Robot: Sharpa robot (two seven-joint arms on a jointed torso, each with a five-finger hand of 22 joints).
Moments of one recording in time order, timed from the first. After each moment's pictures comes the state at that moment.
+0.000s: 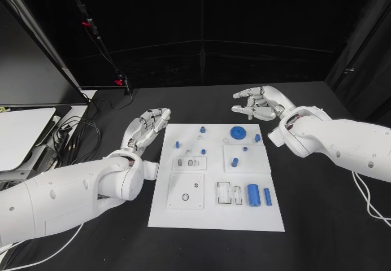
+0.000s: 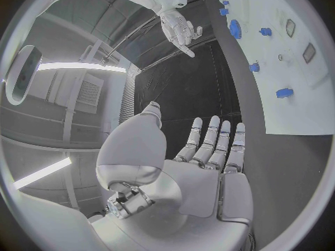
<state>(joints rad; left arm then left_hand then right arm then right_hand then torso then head) 1.24 -0.72 -0.20 1.45 -0.01 -0.57 0.68 1.06 0.00 -0.05 0.29 0.17 0.27 0.14 0.70 0.08 0.36 0.26 0.62 0.07 0.13 0.25 0.78 0.07 0.08 0.29 0.28 0.19 0.16 1.30 -0.85 -0.04 1.32 -0.85 -0.45 0.26 1.30 0.01 -0.18 0.27 0.10 0.70 0.05 0.18 0.09 1.00 0.06 1.29 1.07 1.18 0.02 1.33 0.88 0.17 0.86 0.11 0.95 0.73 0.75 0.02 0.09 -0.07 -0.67</state>
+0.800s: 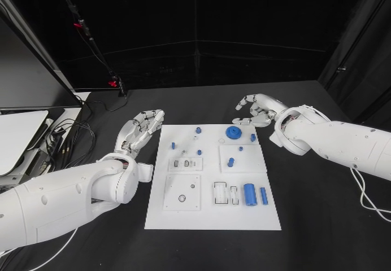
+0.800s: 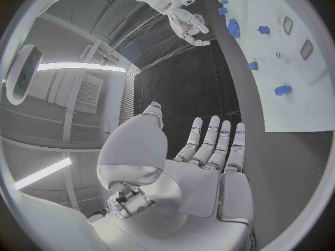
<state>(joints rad) 1.24 -0.71 -0.20 1.45 -0.01 -0.57 0.68 1.07 0.00 -0.05 0.29 0.17 0.27 0.14 0.70 0.08 0.36 0.26 0.62 0.07 0.14 0.25 0.78 0.07 0.08 0.29 0.28 0.20 0.17 1.29 -0.83 -0.04 1.23 -1.15 -0.40 0.08 1.32 -0.10 -0.05 0.29 0.33 0.47 0.16 0.65 0.22 1.47 0.10 1.57 1.31 1.47 0.05 1.57 1.31 0.01 1.47 0.16 1.57 1.31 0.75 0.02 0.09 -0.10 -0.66</state>
